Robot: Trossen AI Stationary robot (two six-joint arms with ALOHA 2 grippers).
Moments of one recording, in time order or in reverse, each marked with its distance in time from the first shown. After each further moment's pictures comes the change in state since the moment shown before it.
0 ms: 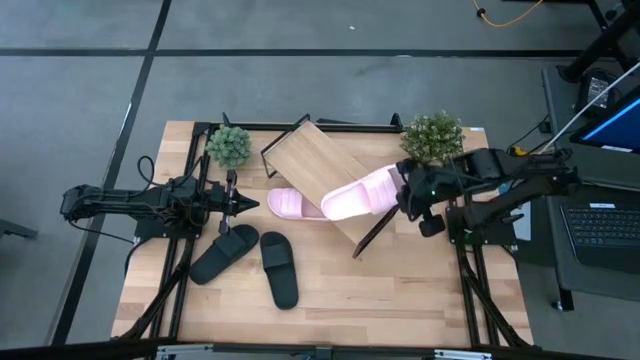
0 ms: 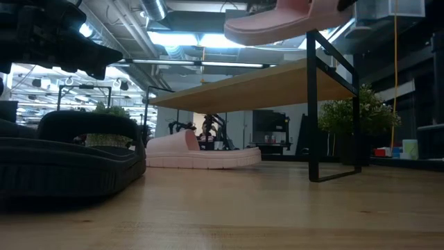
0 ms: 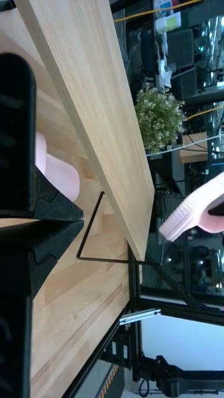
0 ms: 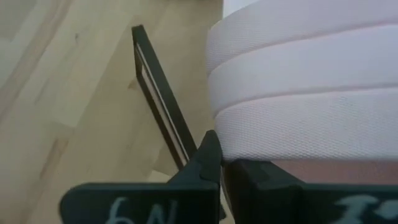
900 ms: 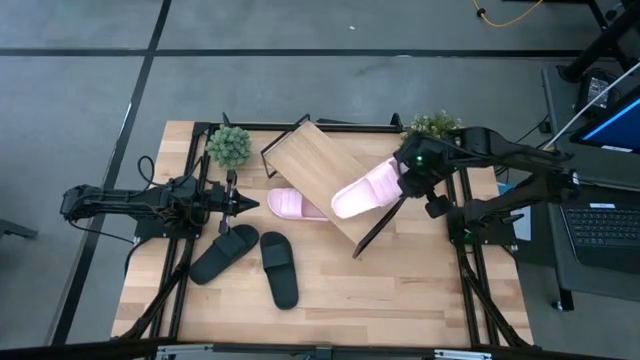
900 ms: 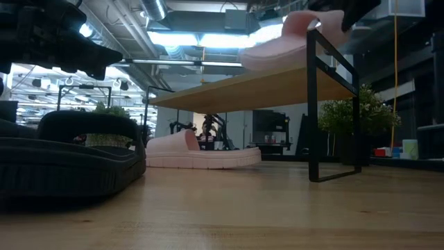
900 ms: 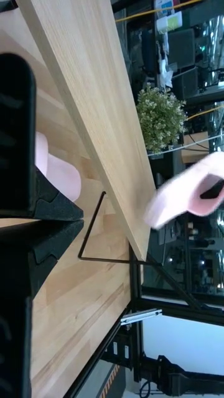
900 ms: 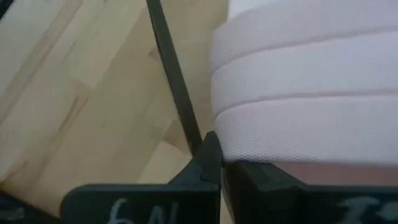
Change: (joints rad) left arm 0.000 0.000 0.000 -0.005 0.000 0.000; right arm -0.297 0.020 0.000 -0.110 -0.297 -0.302
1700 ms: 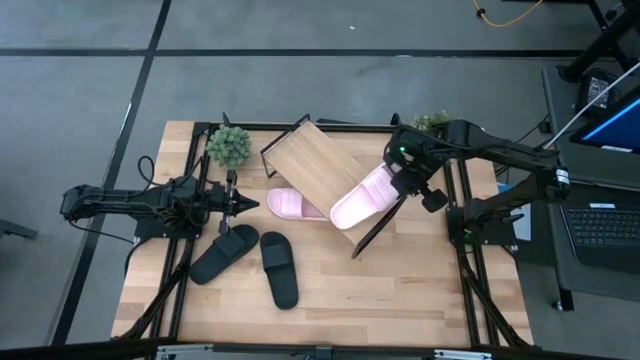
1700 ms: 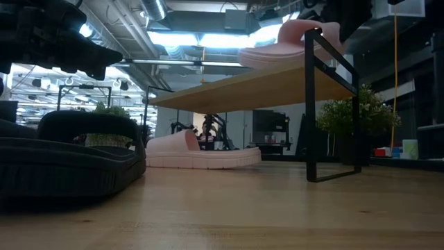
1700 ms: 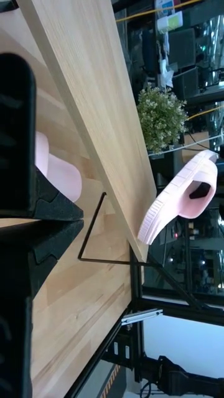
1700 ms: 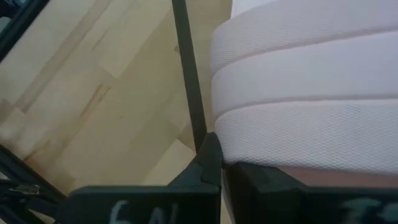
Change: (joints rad) left arm 0.000 0.000 0.000 -0.003 0.000 0.001; right arm -0.122 0.097 0.000 -0.043 -0.165 -0.209
